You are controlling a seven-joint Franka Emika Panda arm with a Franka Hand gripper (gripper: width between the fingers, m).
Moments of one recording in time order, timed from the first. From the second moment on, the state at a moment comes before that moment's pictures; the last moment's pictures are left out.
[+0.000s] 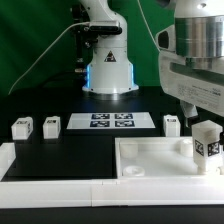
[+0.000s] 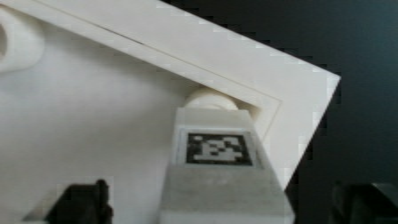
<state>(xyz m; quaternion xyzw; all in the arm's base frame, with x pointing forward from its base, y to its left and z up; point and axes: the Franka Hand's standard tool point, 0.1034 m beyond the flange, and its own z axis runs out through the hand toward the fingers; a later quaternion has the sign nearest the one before) 0.634 0.115 0.084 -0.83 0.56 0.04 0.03</state>
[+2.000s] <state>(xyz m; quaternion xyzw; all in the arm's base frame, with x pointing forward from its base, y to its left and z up) 0.635 0.108 0.084 -0.98 -0.19 0.00 0.04</state>
